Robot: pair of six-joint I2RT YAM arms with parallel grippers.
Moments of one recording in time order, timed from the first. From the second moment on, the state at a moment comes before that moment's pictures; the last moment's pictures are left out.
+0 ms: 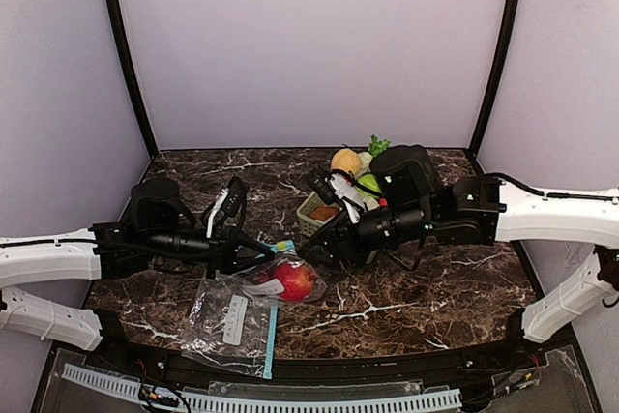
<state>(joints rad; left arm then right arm) -0.87 1.04 0.61 0.13 0.61 -0.36 1.15 1.37 1.14 -0.33 -0.23 0.29</state>
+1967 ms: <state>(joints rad) -0.87 1.13 0.86 -0.19 0.69 -0.14 1.15 1.46 1.18 -0.22 -0.43 0.29</state>
